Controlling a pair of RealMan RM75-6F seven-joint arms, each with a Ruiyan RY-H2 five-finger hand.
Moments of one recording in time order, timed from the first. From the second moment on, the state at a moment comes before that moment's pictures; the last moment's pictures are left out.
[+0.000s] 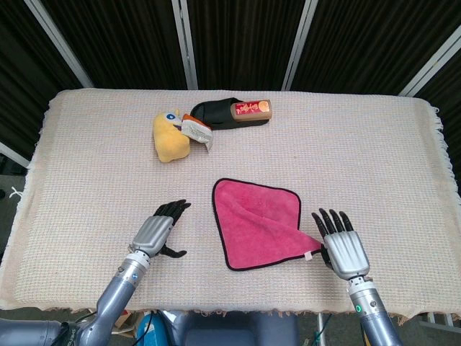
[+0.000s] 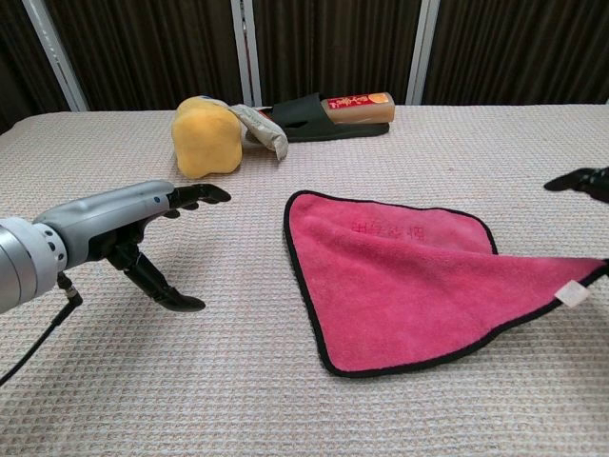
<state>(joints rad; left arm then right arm) -0.61 -1.58 -0.13 -1.86 0.93 1.13 0.44 0.32 -1.32 0.00 -1.89 -1.29 1.32 -0.67</state>
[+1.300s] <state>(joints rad) -0.74 -1.73 -0.10 -1.81 1.06 1.13 0.65 0.21 -1.22 0.13 -1.73 -1.40 1.53 -0.29</state>
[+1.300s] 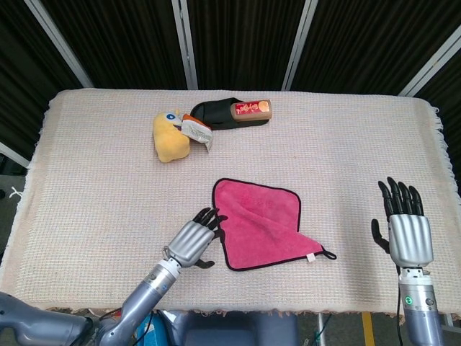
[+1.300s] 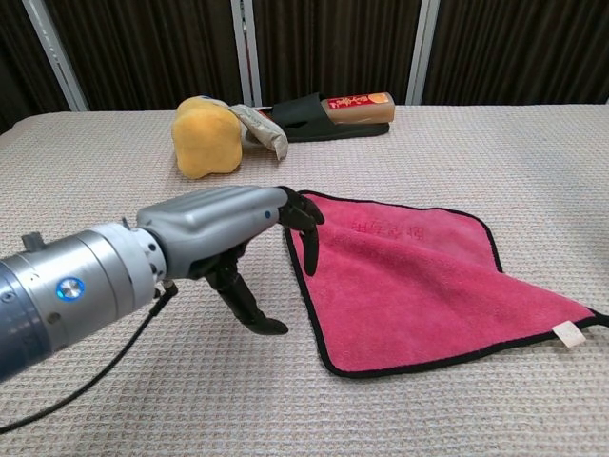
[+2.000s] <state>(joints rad) -0.72 -2.01 -0.06 -1.57 1.11 1.21 0.78 0.19 -1.22 0.14 -1.72 -1.40 1.50 -0.19</state>
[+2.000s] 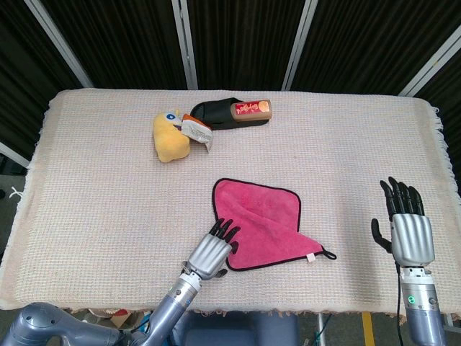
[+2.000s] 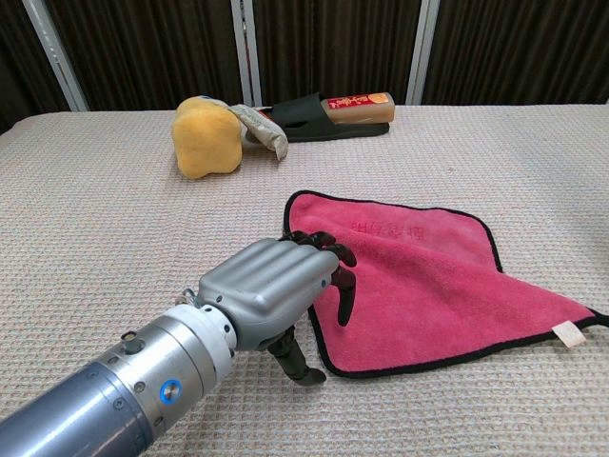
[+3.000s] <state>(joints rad) -0.69 -2.09 -0.09 -1.44 1.16 1.18 0.77 0.18 -1.22 0.15 -1.72 -1.42 1.50 -0.15</state>
